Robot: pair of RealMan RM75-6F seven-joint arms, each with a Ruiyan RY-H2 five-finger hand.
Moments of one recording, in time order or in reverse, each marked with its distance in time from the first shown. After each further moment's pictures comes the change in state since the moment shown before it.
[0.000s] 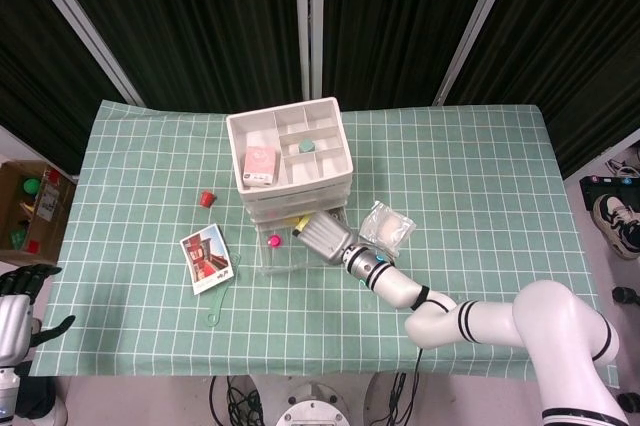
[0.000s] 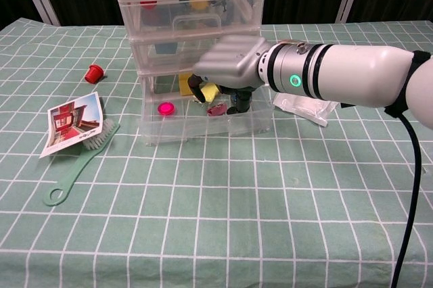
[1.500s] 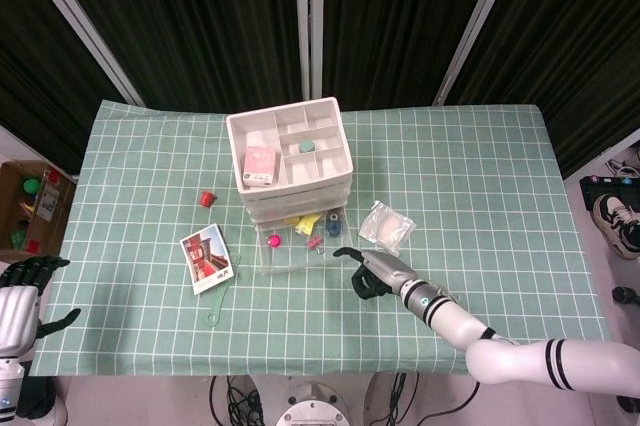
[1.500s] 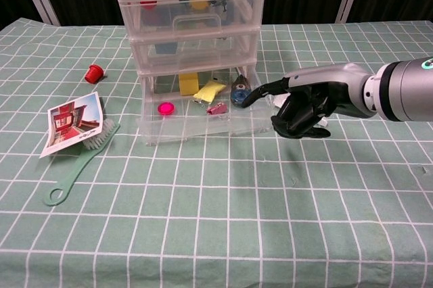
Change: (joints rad) left arm -0.037 0.019 -0.008 -0.012 0.013 -0.027 0.012; right arm -0.283 0.365 0.102 -0.555 0.359 -0.129 0.638
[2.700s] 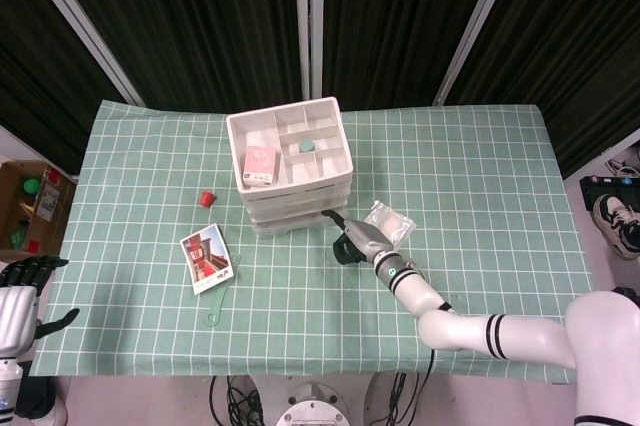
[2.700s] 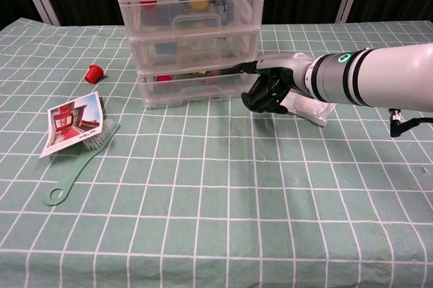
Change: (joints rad) left arm 0.005 0.011 0.001 -0.017 0.001 0.007 0.009; right arm 0.118 -0.256 0.074 0.318 0.194 0.049 -0.095
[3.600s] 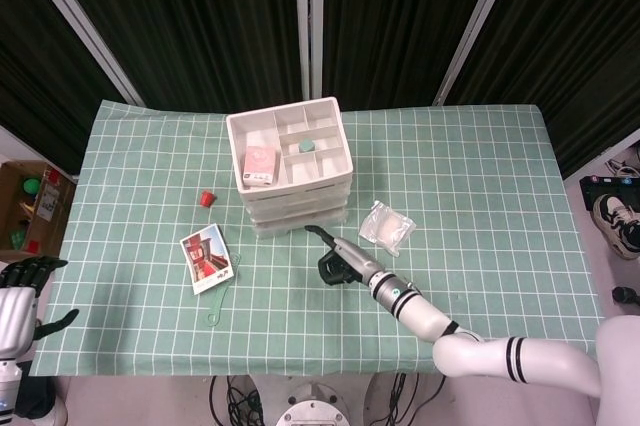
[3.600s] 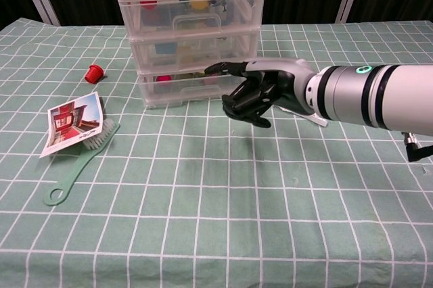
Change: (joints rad) left arm 0.001 -0.004 0.001 0.009 0.011 0.010 -0.011; right arm -0.174 0.021 0.058 -0.123 -0.347 -0.040 0.258
